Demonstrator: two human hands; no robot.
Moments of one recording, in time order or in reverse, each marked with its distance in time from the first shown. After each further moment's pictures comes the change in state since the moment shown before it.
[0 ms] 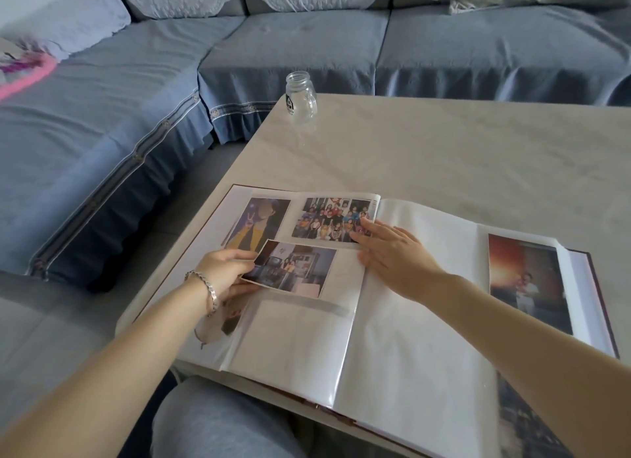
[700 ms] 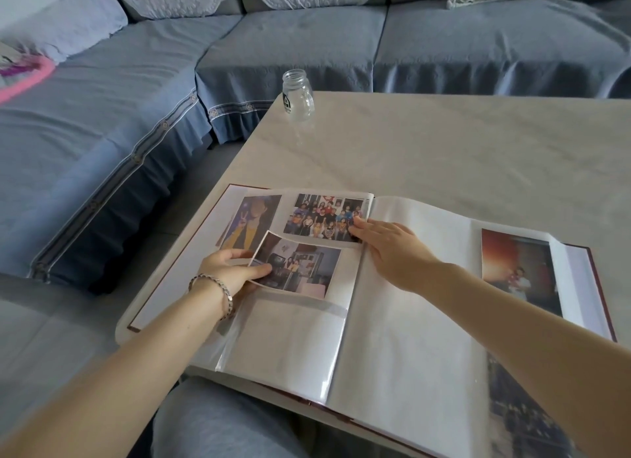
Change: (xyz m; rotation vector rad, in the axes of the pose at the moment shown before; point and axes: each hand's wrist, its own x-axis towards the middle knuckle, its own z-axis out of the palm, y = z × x) left_hand -0.018 0.007 0.016 0.108 0.159 0.030; right_hand 0.008 0.000 -0.005 -0.004 -0.041 0.011
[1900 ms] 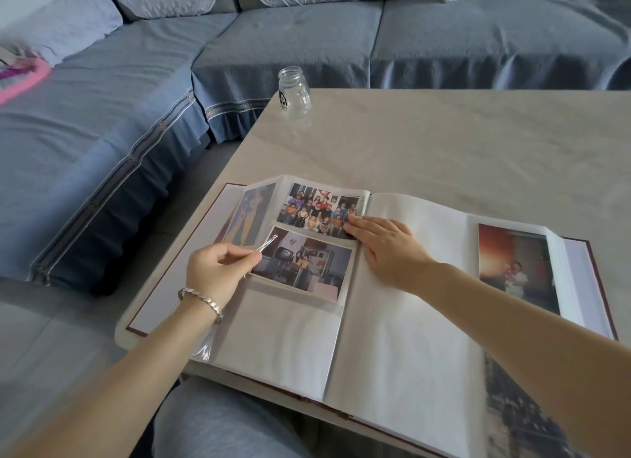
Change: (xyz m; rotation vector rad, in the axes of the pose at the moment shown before) left_hand -0.011 -0.008 -0.005 0.054 0.138 0.432; right_hand 0.000 -0.001 0.010 -0.058 0.074 -0.010
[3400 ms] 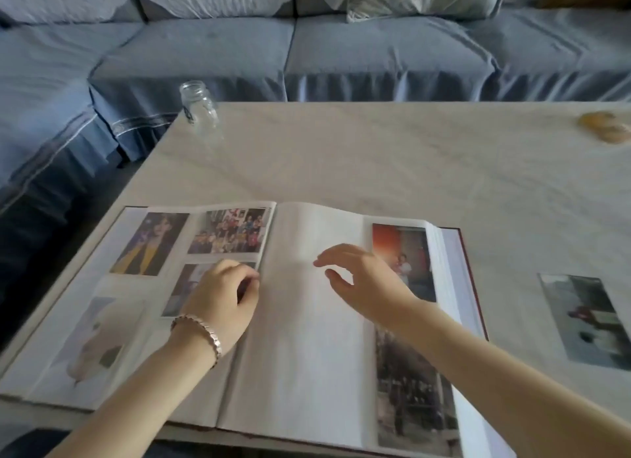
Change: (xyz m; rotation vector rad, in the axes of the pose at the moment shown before) left_hand -0.047 0.054 0.075 0.512 -0.306 0.433; right_hand -0.084 0.027 -0.033 0.410 0.147 0.122
